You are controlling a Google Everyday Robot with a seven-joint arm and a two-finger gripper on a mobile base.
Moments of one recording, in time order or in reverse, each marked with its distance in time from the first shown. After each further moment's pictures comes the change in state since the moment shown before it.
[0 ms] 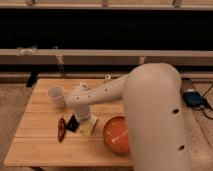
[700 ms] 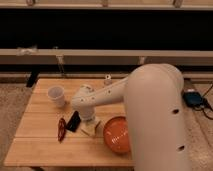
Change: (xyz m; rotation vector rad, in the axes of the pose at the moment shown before) arm 0.023 0.003 0.012 0.012 0.042 0.047
